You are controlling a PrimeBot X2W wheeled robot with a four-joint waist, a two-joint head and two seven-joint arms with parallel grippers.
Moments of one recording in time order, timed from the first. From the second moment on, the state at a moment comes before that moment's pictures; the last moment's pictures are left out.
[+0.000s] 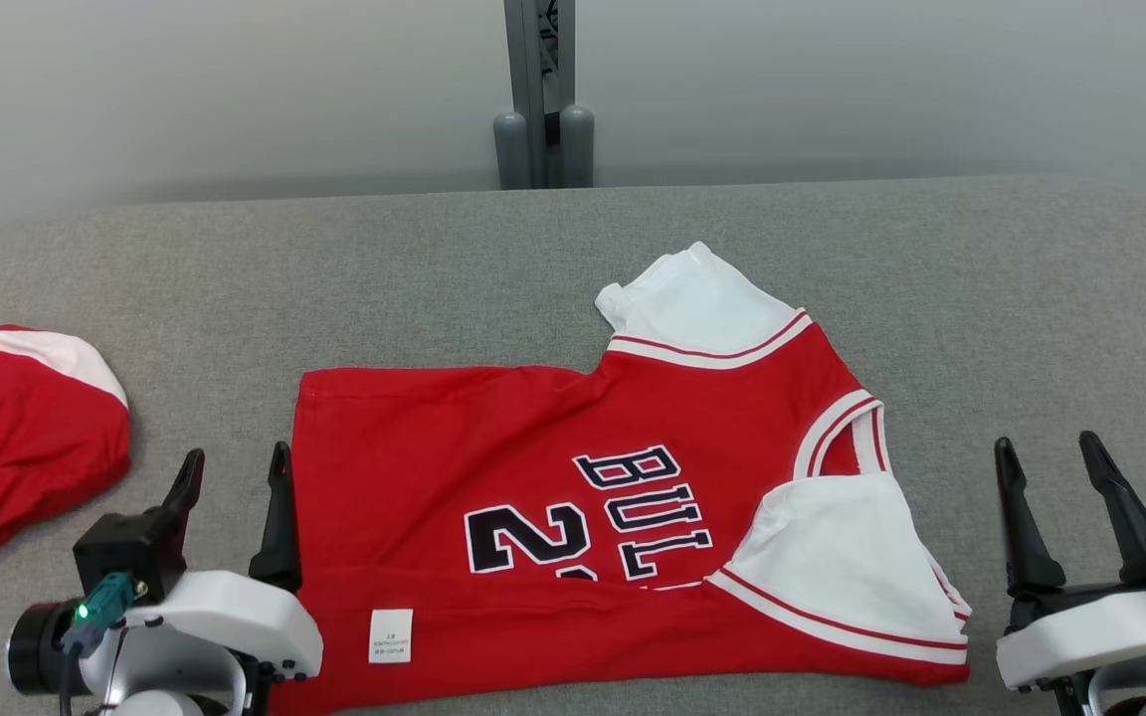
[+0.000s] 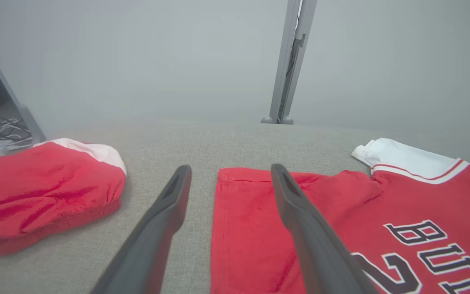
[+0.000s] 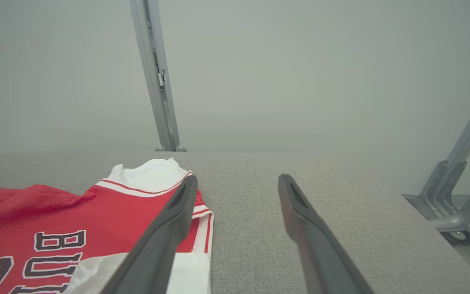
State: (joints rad) left arm -0.02 0.27 -0.23 -0.01 -0.41 0.30 0.01; right arm -0.01 -0.07 -0.10 0.08 0.12 0.13 -0.14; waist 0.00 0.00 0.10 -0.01
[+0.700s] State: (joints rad) left arm -0.05 0.25 -0.26 0.14 -0.40 0.26 -0.16; right arm -0.01 -0.07 -0.05 0.05 0.11 0.13 -0.10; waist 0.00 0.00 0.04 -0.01
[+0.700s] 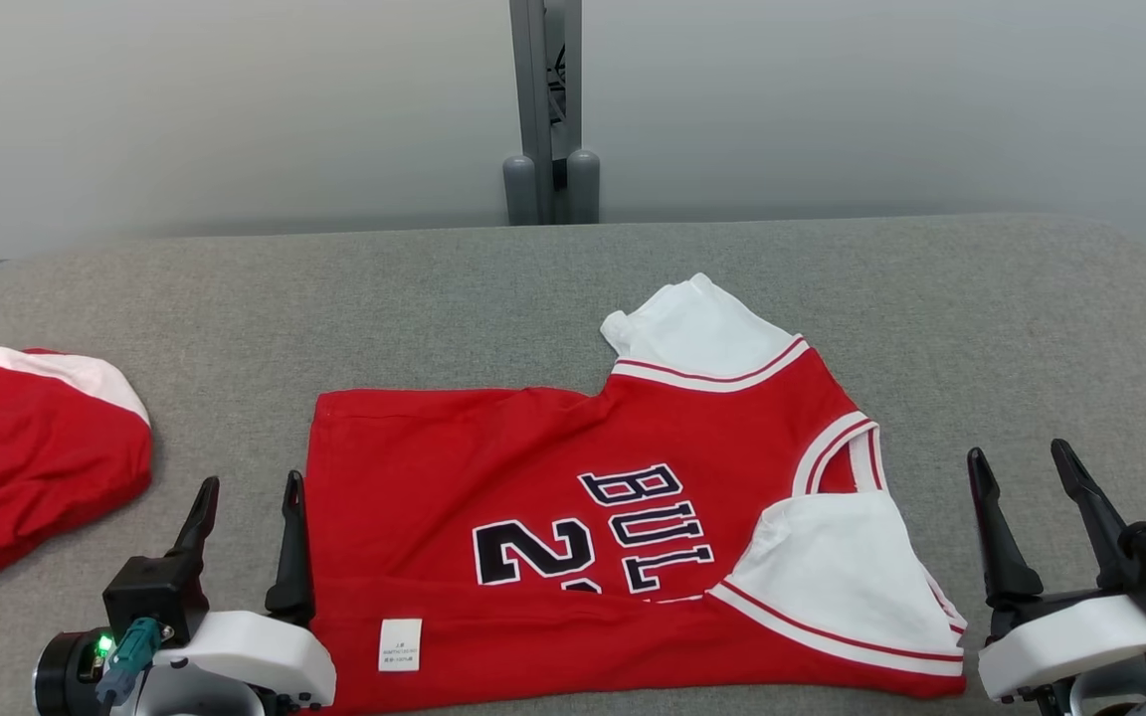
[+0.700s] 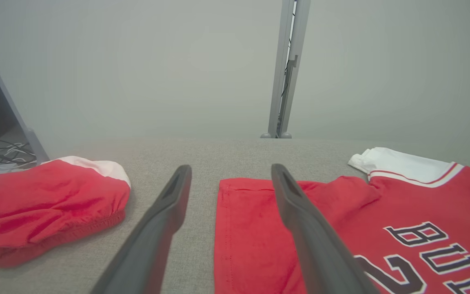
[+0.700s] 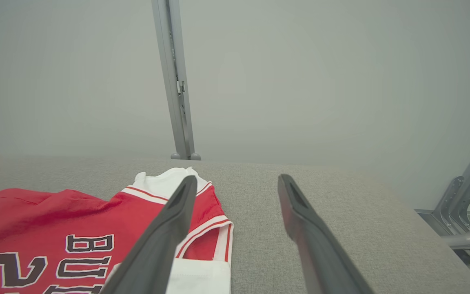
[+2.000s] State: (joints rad) left arm -0.55 0.32 -0.29 0.70 -0.55 0.00 0.16; right arm -0.10 -0.06 0.02 0.09 0.14 0.13 -0.15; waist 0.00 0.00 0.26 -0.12
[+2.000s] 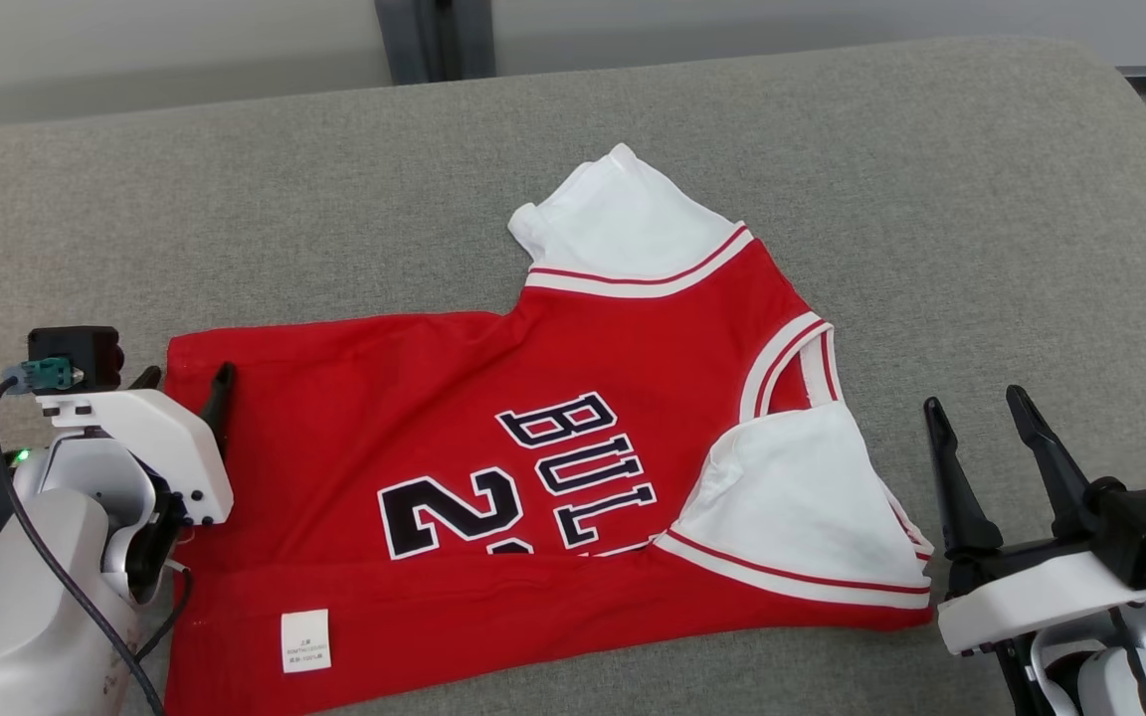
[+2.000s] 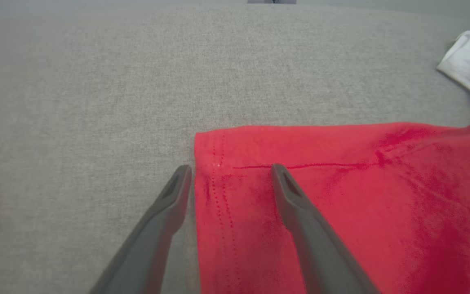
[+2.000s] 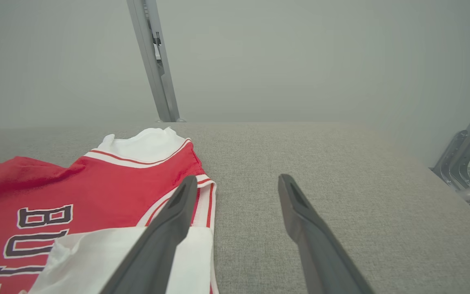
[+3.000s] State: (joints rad) left arm -0.74 0.20 -0.40 0.74 -0.53 -0.06 0.11; right arm -0.84 -0.22 0.21 0.70 0.34 0.13 -0.06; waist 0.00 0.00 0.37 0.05
